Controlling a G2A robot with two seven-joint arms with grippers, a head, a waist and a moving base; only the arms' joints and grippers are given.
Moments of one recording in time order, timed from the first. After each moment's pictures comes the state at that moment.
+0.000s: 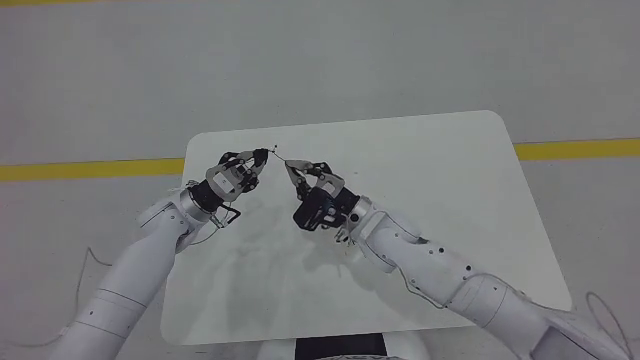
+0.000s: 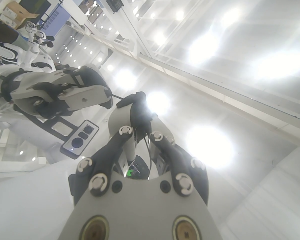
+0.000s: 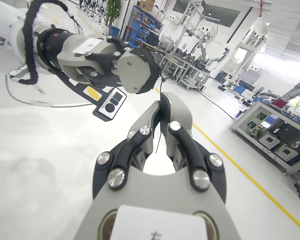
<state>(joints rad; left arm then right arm) 1.30 -0.93 -1.14 -1.45 -1.54 0.34 -0.93 -1.08 -1.18 0.55 -1.54 -1.57 0.14 -0.32</state>
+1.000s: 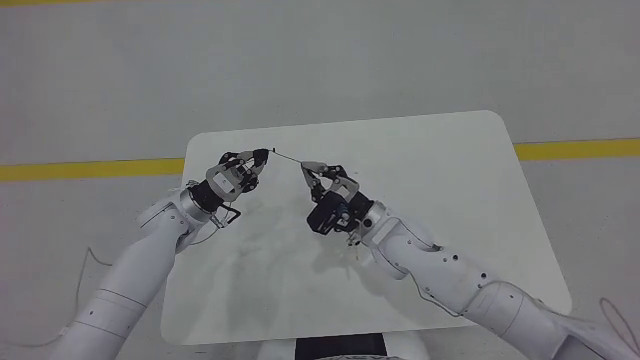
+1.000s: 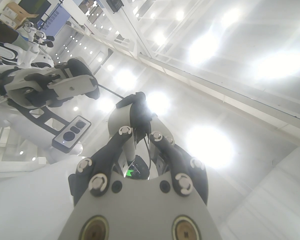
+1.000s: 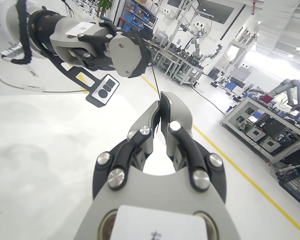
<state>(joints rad) 1.30 -0.93 -1.14 -1.45 -1.54 0.34 -0.93 -1.14 -1.11 0.57 -1.61 -1.57 0.20 -0.30</state>
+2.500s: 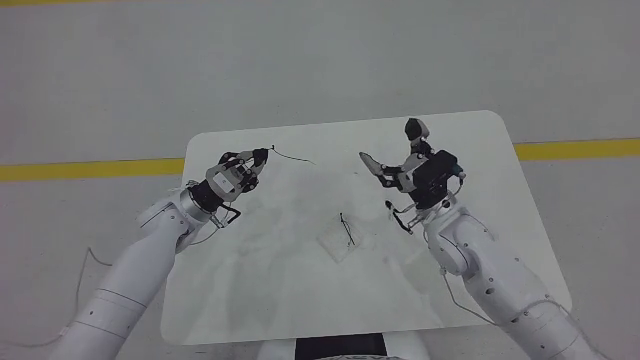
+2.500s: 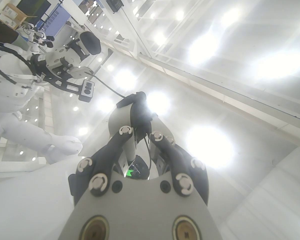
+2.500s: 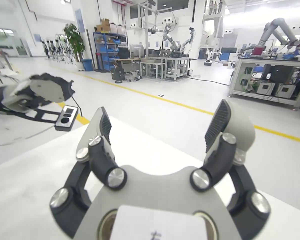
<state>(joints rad) 1.30 -0.93 -1.14 -1.45 -1.54 0.34 -0.93 -1.44 -1.05 1.07 -1.75 -1.11 -0.09 -0.43</state>
